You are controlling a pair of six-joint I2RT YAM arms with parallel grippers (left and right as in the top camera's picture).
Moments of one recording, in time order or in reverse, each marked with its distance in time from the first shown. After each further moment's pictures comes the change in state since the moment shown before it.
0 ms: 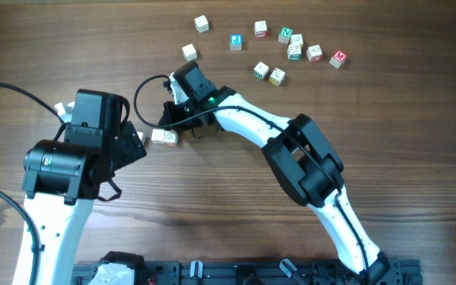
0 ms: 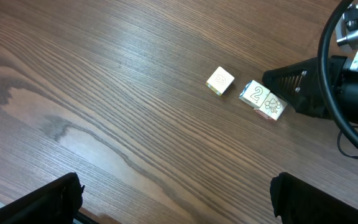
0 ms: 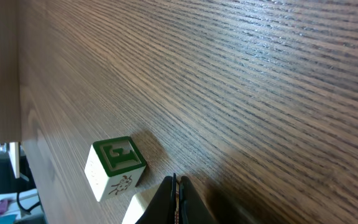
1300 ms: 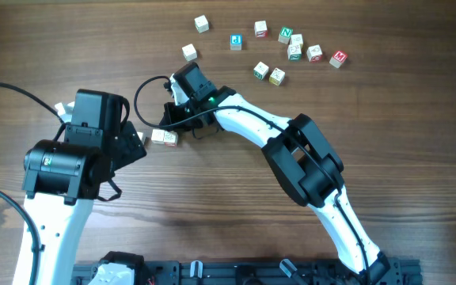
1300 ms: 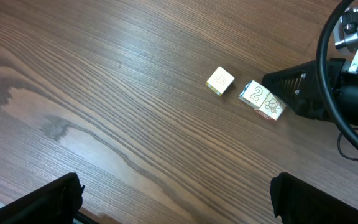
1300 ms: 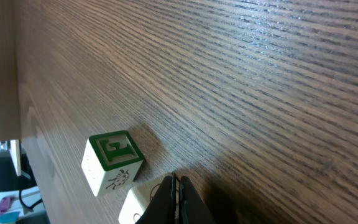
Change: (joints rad) left arm 0.000 0.000 0.000 0.000 0.000 0.000; right arm 0.000 0.000 0.000 -0.022 -0.008 0.000
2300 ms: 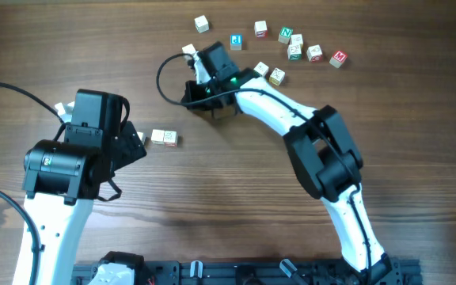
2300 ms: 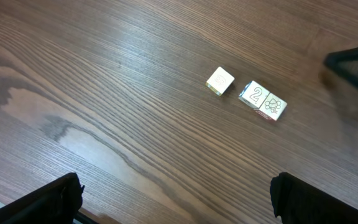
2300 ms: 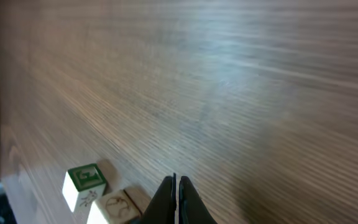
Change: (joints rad) left arm 0.000 0.000 0.000 0.001 0.000 0.000; right arm -0.127 -0.064 0.002 -0.071 0.091 -0.061
